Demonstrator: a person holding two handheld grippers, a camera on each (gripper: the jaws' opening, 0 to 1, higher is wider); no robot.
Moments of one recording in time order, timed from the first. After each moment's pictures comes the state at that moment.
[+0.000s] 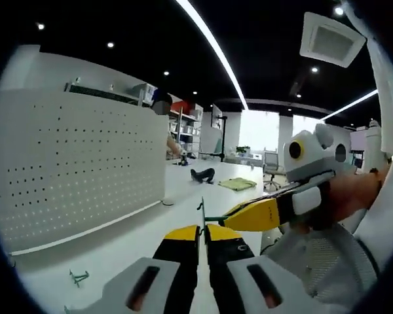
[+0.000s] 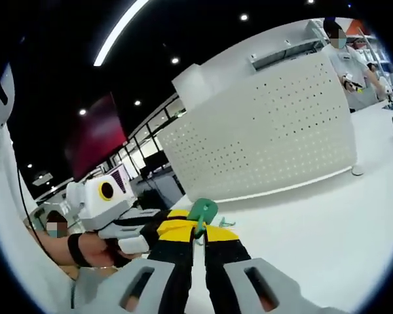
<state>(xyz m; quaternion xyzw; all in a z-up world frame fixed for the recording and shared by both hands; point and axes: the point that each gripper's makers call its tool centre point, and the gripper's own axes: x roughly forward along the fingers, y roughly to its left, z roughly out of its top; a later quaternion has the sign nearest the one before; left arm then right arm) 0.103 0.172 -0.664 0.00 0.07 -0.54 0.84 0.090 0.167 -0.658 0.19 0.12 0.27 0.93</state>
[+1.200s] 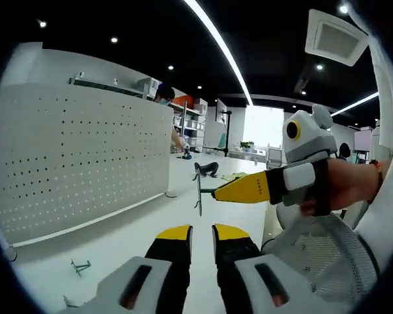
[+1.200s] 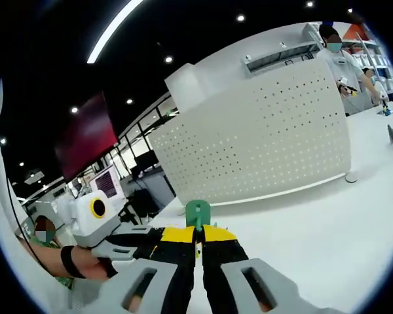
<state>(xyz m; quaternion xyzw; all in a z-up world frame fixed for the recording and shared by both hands) 0.104 0.185 -0.678 -0.01 0.10 -0.53 0.84 0.105 0.165 -0.647 0.17 0.13 0.25 0.94</state>
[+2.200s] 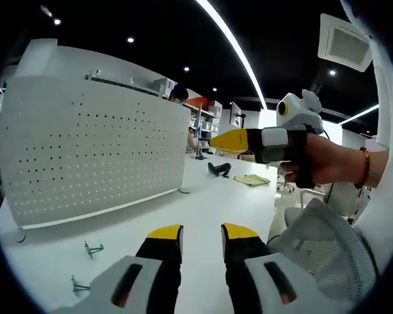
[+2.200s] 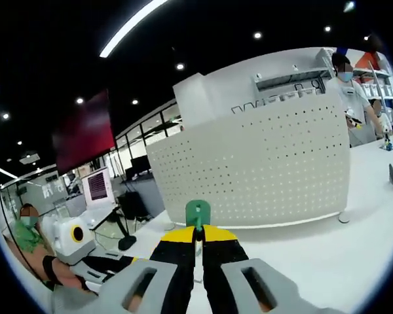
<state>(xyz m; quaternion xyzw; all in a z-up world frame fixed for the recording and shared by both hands) 0.101 0.224 -0.684 -0.03 0.11 -0.49 0.87 0.142 0.150 -0.607 0.10 0.09 0.24 0.96</state>
